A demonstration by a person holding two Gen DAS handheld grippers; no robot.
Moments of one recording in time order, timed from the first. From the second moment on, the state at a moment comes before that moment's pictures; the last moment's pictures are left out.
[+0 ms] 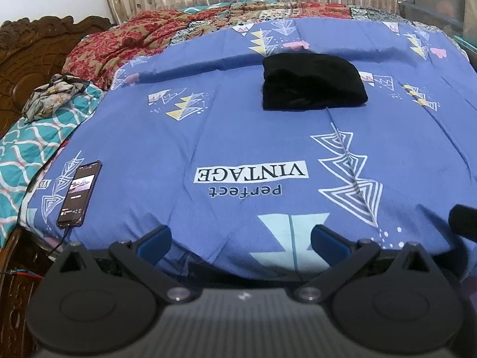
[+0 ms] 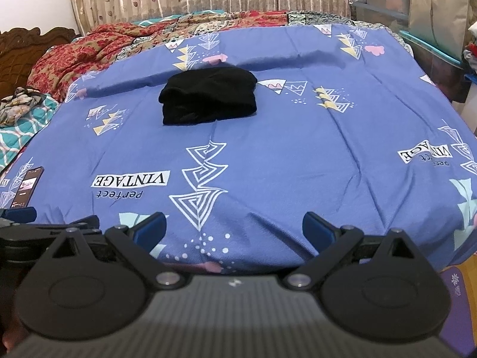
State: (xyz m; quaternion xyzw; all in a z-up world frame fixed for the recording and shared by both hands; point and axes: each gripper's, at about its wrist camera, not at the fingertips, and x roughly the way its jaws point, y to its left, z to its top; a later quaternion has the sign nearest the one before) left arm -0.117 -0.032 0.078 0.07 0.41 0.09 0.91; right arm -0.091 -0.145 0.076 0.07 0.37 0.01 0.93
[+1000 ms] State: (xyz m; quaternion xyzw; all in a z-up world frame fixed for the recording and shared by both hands) left arm -0.116 -0.043 0.069 0.05 0.46 0.04 0.88; right arm -0.089 -0.173 0.071 0.09 0.38 0.02 0.92
